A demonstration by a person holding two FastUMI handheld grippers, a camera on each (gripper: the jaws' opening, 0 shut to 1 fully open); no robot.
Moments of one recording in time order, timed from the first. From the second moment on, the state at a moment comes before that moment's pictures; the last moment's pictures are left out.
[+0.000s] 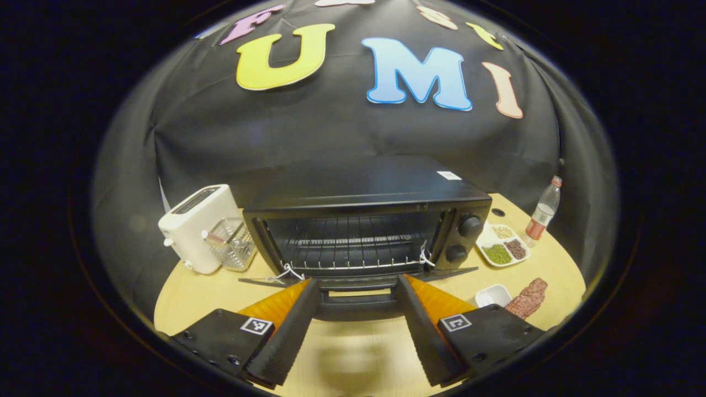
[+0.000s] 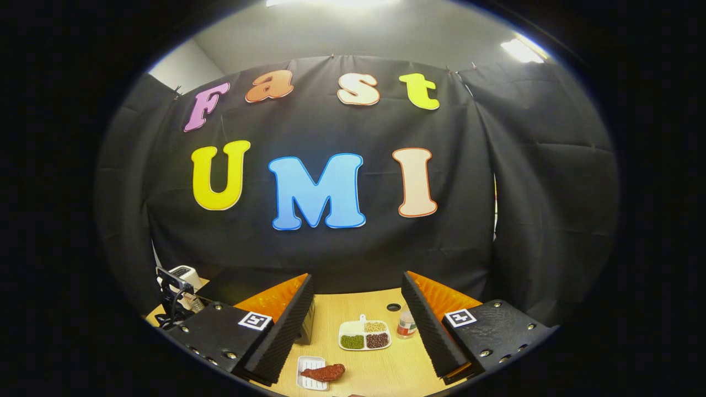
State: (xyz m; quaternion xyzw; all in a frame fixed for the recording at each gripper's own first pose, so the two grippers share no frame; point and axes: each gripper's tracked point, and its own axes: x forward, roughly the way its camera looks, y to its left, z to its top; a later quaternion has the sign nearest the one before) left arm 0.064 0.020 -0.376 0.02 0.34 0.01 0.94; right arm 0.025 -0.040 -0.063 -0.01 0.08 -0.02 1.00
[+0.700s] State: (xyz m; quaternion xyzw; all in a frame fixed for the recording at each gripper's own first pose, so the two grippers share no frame) left arm 0.001 0.021 -0.451 0.03 0.42 0.01 0.91; right arm 0.011 -0.043 -0.073 -0.02 0.10 -0.01 0.99
